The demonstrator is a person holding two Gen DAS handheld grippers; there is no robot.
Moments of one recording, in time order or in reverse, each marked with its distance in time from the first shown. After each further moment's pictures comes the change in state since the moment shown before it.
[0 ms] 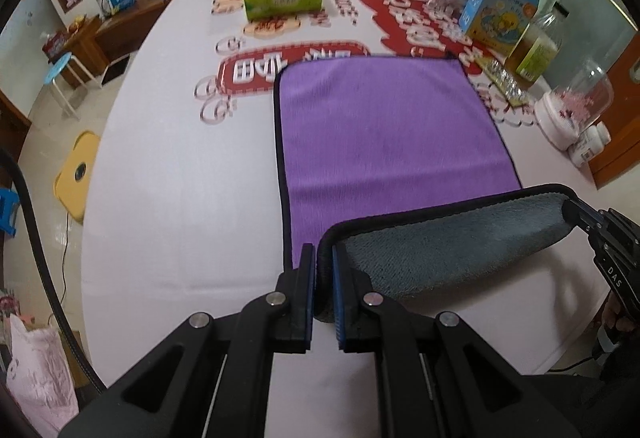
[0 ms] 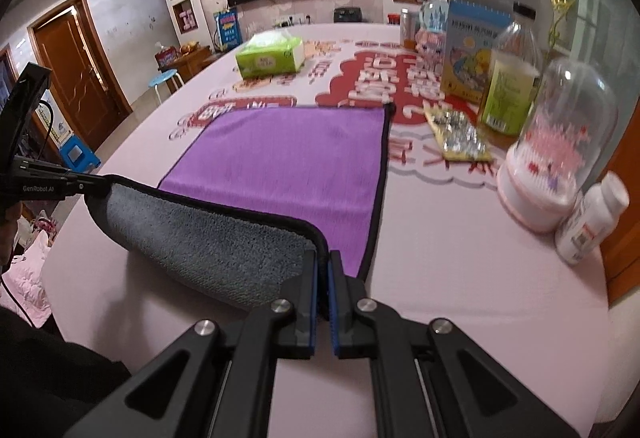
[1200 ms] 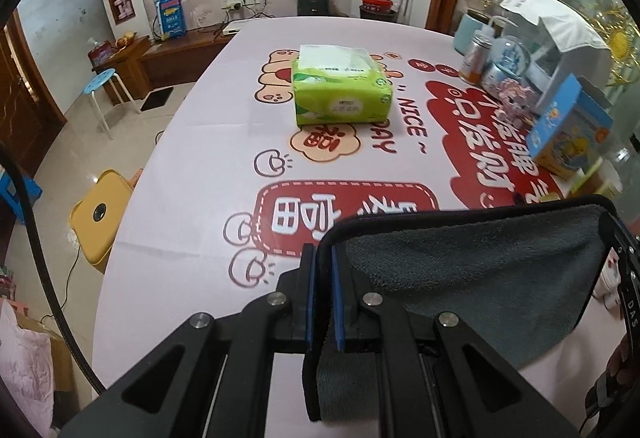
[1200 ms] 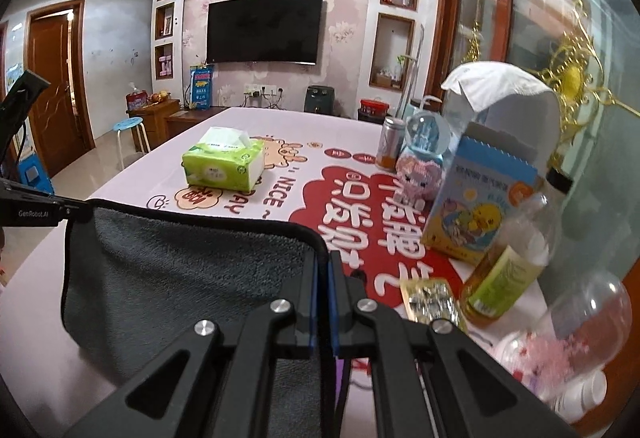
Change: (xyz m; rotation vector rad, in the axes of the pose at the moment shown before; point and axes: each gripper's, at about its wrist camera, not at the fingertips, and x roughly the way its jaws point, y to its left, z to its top) left arm 0.042 0.037 0.136 -0.162 -0.219 0.113; right arm 0.065 0.005 0.137 -0.103 -0.290 -0.202
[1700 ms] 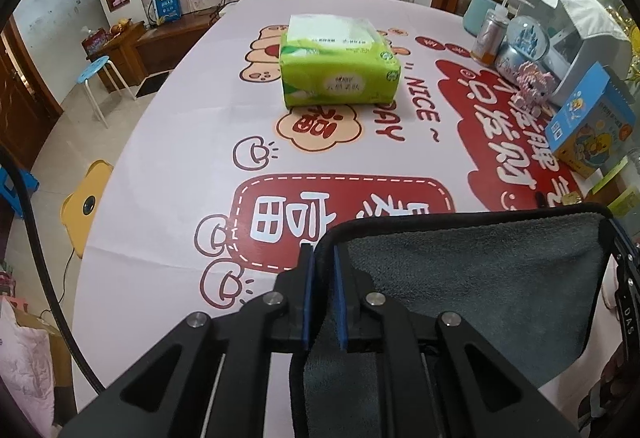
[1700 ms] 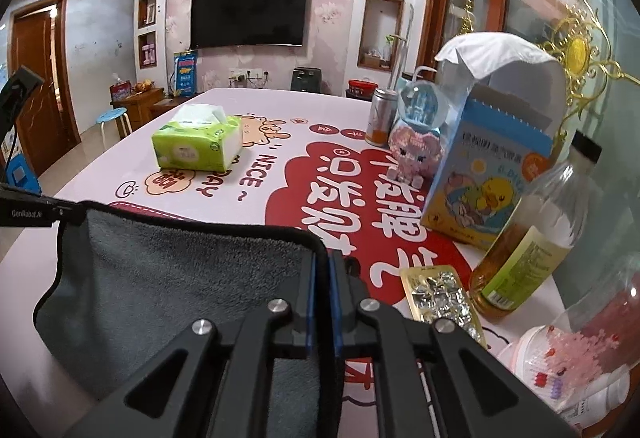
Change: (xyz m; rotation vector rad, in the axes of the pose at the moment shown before) left arm 0.056 -0.011 0.010 0.003 0.074 0.012; right arm 0.049 -0.010 -0.014 0.042 0.070 -0.042
